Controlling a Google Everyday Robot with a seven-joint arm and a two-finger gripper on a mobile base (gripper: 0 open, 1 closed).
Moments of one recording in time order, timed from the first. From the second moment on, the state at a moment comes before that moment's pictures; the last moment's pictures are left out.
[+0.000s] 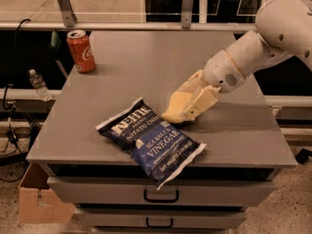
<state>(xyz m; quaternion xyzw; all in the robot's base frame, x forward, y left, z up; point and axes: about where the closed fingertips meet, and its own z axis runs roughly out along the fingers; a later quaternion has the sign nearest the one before) 0.538 -0.086 0.850 -0.62 0.69 0.29 0.24</state>
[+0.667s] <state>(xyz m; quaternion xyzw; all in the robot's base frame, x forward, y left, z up) 0.544 -0.094 0.854 -0.62 0.69 0.28 0.25</state>
